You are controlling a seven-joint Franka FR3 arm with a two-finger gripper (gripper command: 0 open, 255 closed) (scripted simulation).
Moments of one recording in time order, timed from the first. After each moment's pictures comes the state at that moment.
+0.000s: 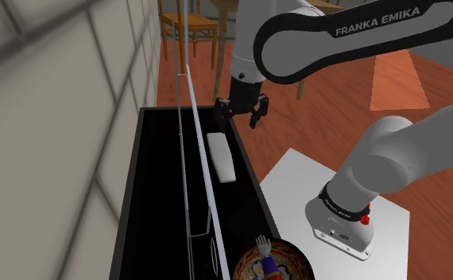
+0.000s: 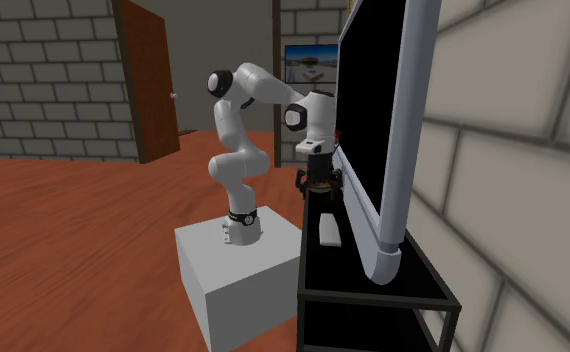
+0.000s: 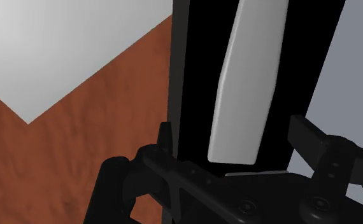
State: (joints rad) arm -0.05 -0.63 0.39 -2.63 0.23 2.04 0.72
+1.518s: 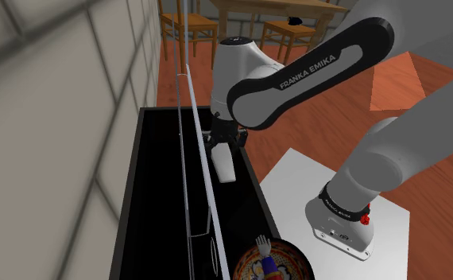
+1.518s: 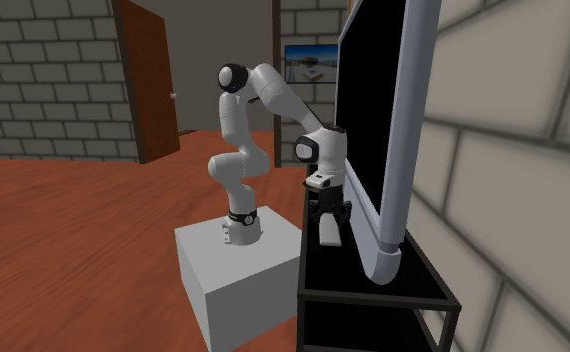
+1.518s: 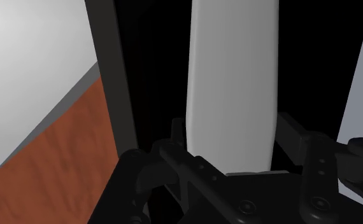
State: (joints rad) arm -0.13 -0.34 0.56 -2.67 0.25 2.38 0.91
